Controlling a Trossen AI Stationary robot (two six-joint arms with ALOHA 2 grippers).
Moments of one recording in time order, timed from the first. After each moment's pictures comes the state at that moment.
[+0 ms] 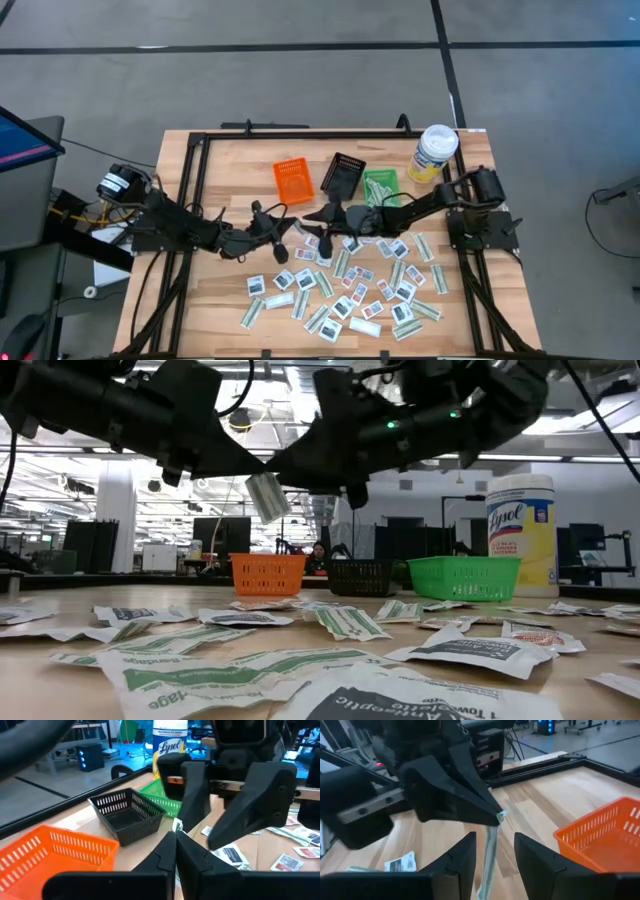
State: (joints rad) left arm -0.42 1.33 0.43 0.83 -0.90 -0.19; right arm 0.13 1.88 0.90 0.77 0.26 0.25
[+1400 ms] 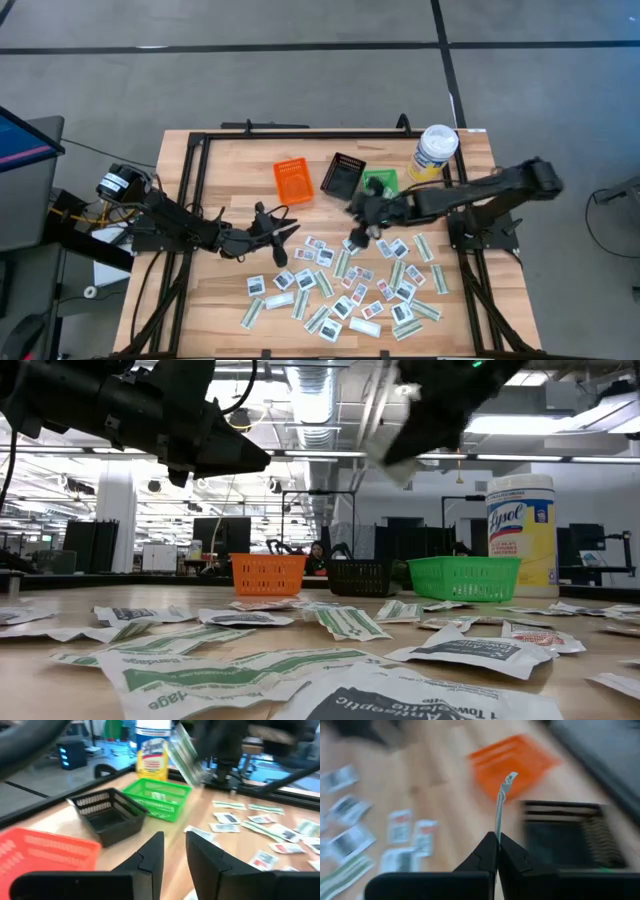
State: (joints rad) left arm -0.42 1.33 0.43 0.85 -0.80 -0.21; right arm 0.17 1.36 0.94 -0.32 0.49 0.31
